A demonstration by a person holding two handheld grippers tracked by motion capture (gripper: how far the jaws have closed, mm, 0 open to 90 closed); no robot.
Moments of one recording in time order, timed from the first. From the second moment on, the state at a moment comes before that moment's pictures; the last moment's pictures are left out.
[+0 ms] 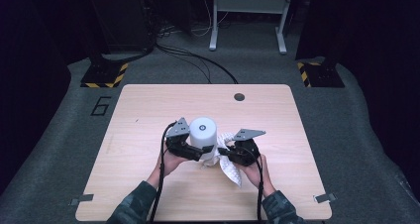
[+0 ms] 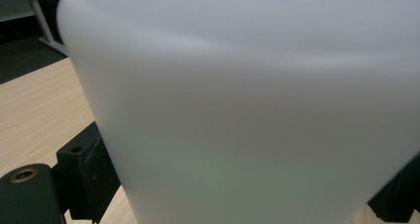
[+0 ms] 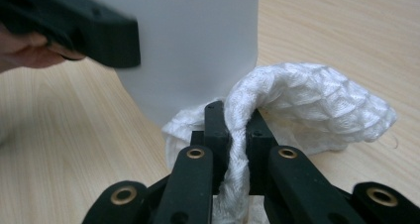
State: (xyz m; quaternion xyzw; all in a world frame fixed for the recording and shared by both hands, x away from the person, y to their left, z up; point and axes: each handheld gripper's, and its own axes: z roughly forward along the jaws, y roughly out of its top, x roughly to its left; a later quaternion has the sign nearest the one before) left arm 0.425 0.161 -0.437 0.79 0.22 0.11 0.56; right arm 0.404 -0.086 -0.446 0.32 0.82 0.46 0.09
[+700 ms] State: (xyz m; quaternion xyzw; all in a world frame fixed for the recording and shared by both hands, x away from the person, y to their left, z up) left arm 0.424 0.155 -0.442 0.80 0.21 0.11 0.55; right arm 0.399 -0.095 -0.383 0.28 0.79 0.53 0.12
